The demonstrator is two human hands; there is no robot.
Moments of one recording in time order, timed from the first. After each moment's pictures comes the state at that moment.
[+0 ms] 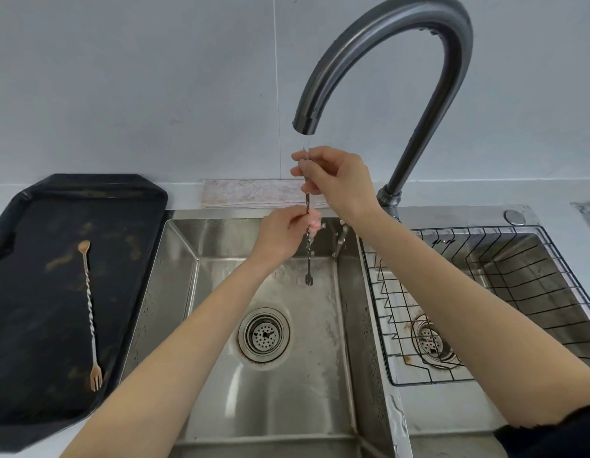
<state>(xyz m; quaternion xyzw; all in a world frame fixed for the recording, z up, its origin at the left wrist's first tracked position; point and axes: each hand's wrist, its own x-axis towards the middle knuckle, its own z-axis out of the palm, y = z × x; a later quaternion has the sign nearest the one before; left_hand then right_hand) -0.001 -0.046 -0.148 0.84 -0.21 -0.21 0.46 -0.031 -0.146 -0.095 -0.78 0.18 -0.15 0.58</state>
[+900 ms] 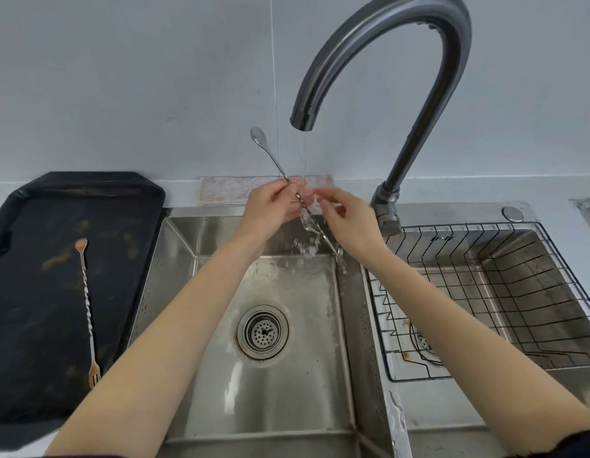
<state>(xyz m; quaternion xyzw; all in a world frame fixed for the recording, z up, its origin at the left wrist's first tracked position) 0.012 -0.043 -0.131 0.70 -0.12 -0.26 0.65 -0.060 -0.153 -0.142 -0.85 0.23 -0.11 0.46</state>
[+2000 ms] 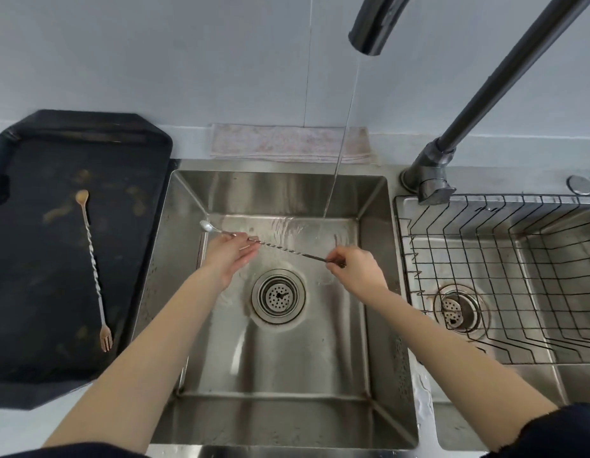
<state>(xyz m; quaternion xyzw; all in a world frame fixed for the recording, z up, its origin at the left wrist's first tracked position) 0.025 0.055 -0.264 0.65 0.23 -0.34 0.64 -0.093 -0.124 -0.276 -0.89 0.27 0.14 0.35</state>
